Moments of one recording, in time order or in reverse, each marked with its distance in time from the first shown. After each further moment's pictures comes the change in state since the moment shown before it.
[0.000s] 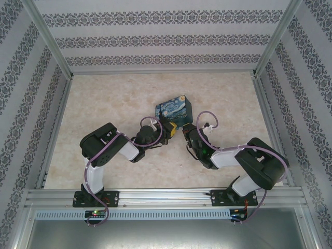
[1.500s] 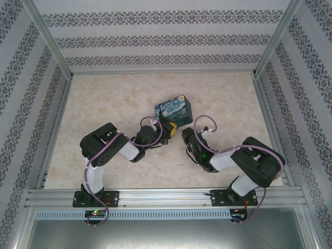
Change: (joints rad) left arm 0.004 0.002 0.004 -0.018 0.001 0.032; right arm 0.041 0.027 -0.071 0.073 0.027 0.005
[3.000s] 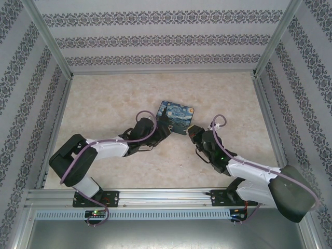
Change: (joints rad) left arm 0.030 -0.381 0.054 -0.854 0.065 0.485; right arm -0.087 -0.425 0.018 -0.378 -0.217 -0.154
